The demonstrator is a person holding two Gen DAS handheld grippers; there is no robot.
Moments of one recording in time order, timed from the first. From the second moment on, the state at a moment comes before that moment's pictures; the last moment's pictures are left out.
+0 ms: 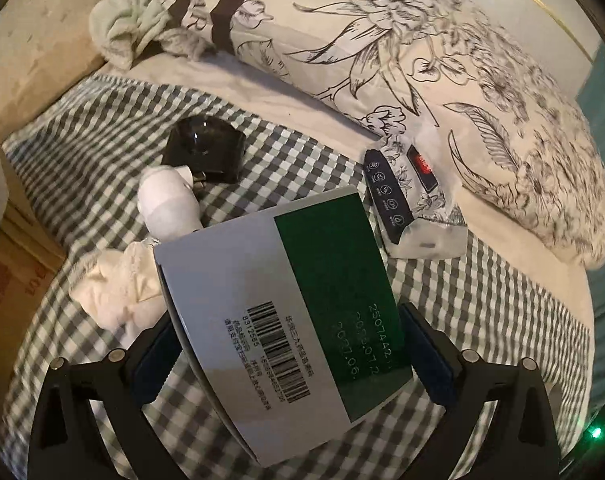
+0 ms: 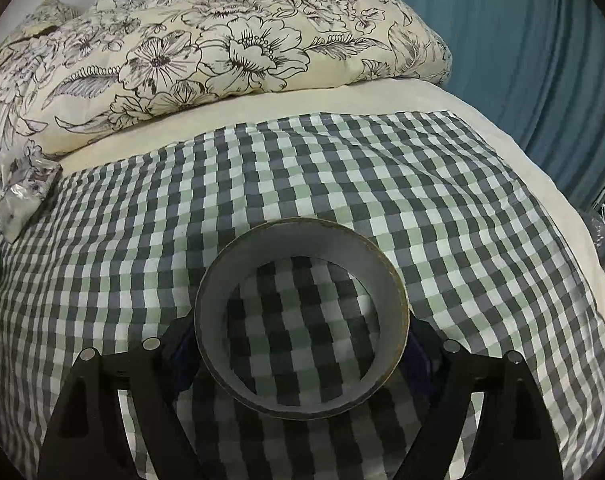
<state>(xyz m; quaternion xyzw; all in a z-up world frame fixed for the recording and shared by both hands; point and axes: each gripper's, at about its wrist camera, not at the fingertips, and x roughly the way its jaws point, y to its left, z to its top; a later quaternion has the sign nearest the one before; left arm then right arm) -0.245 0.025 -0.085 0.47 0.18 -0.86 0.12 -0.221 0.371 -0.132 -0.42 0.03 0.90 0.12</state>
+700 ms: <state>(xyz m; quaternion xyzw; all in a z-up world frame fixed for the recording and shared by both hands) -0.113 0.010 -0.037 0.46 0.13 -0.88 -0.02 -0.061 0.305 -0.064 -0.40 0.11 0.91 -0.02</state>
